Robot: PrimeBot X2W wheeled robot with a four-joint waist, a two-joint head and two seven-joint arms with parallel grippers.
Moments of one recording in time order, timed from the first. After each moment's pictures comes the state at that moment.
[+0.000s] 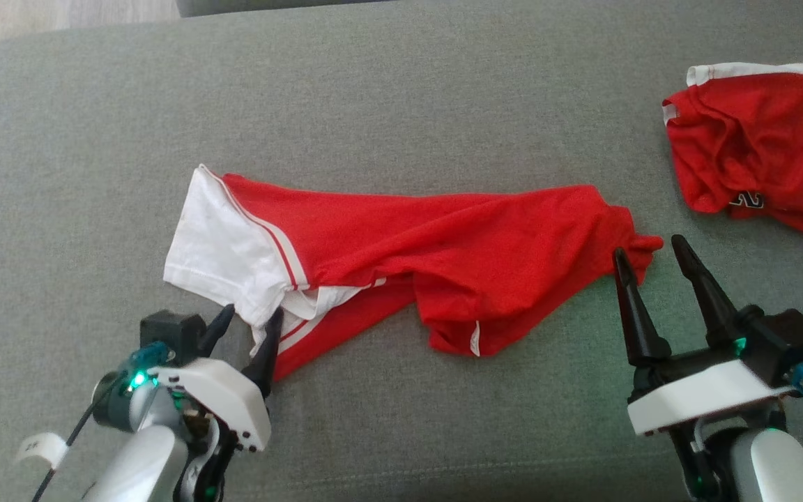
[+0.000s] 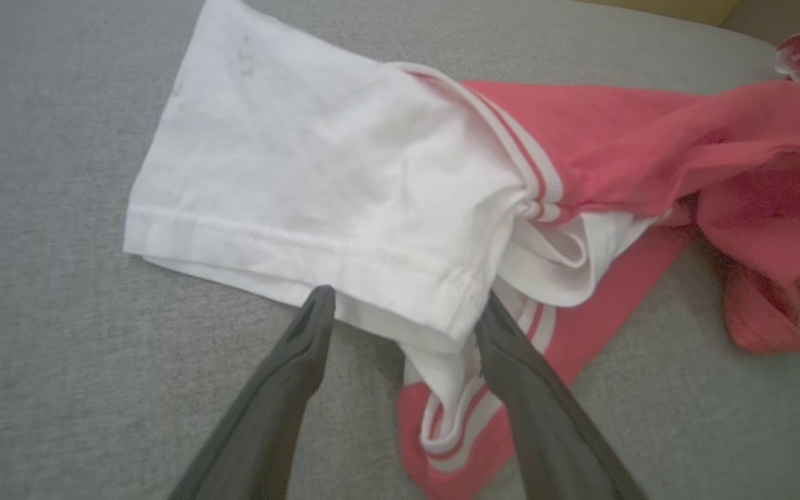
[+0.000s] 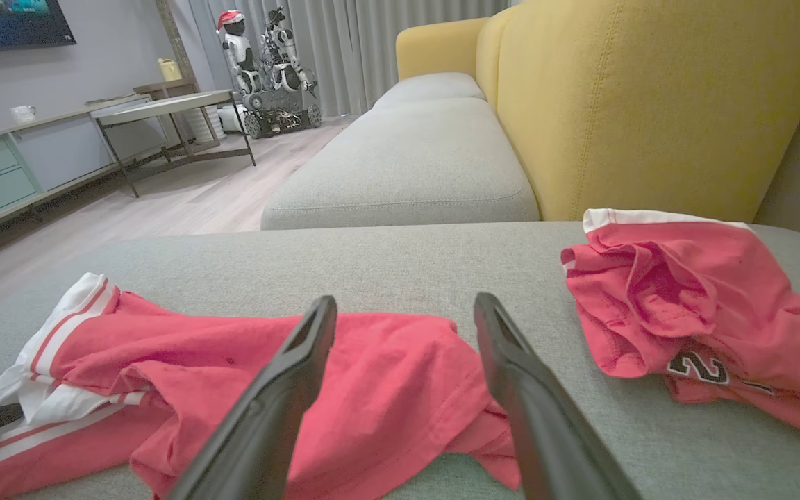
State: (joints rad) left arm -0.18 0.29 -0.50 0.30 -0.50 0.09 -0.02; right arm 0.02 -0.07 0.10 -0.11 0.16 0.13 0.02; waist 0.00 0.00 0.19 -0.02
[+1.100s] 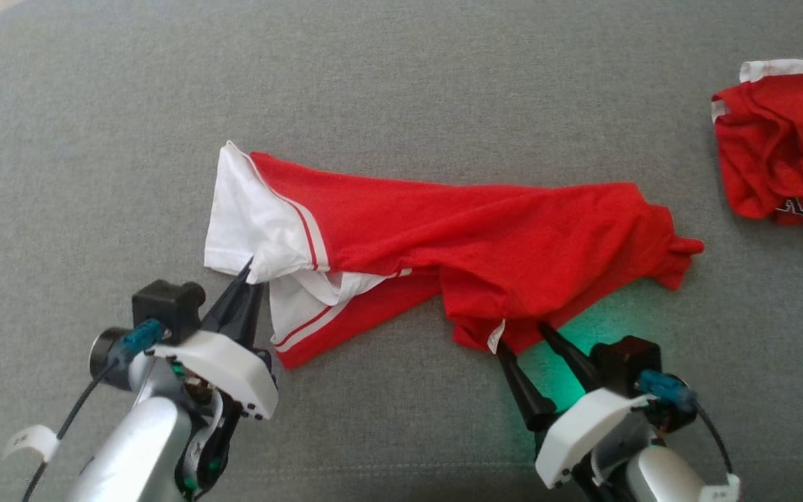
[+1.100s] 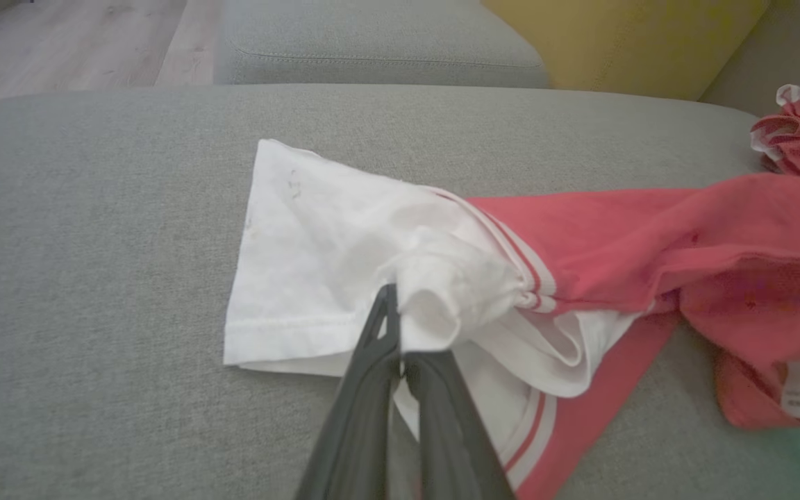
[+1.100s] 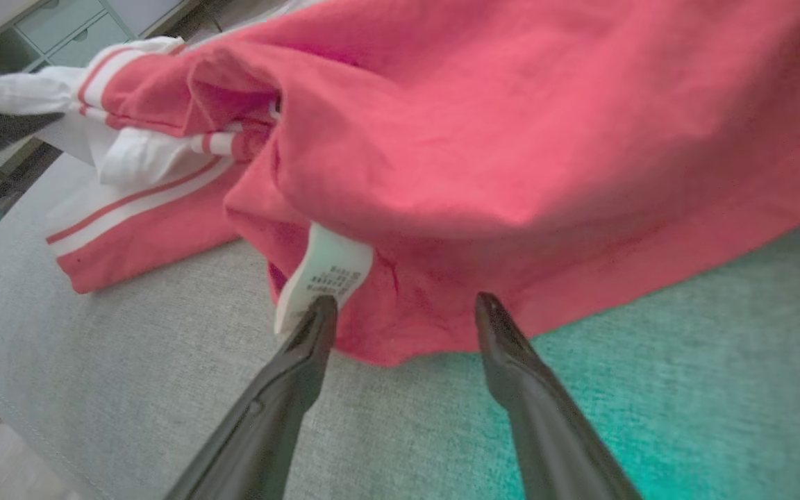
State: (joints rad) left arm -0.22 0.30 -0.51 0.20 -0.48 0.11 -0.09; right arm -0.05 -0.08 0.36 0.23 0.26 0.13 0.06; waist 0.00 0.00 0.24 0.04
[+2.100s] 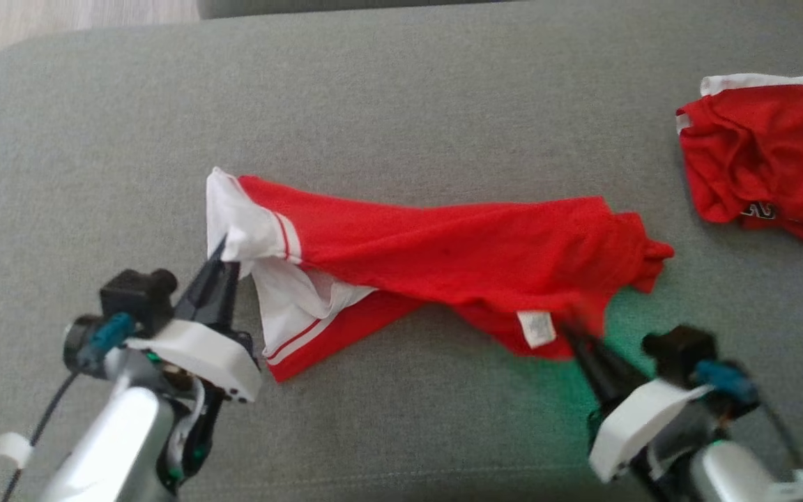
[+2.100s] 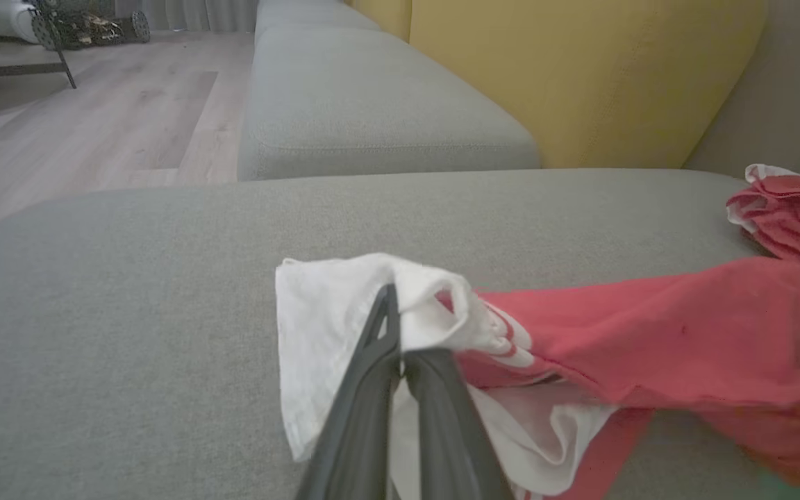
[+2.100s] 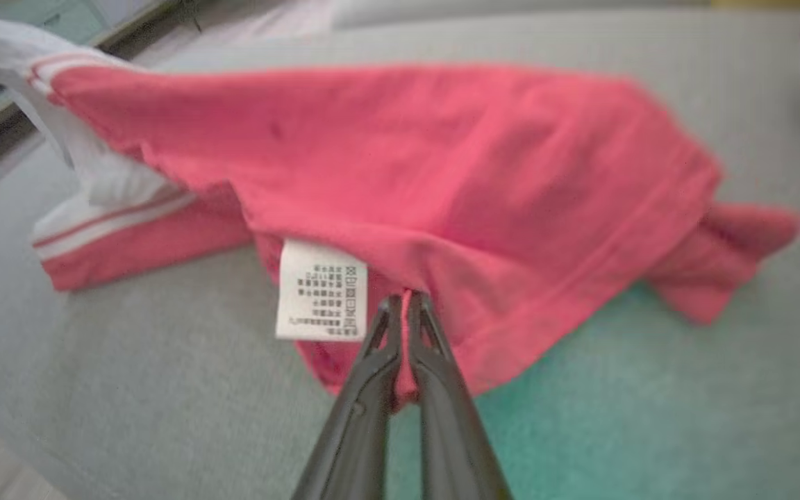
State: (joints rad) left arm -0.23 0.33 -0.48 0.14 -0.48 0.15 -0.12; right arm -0.01 -0.20 0.33 0.10 0.28 0.13 0.16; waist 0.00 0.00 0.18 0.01
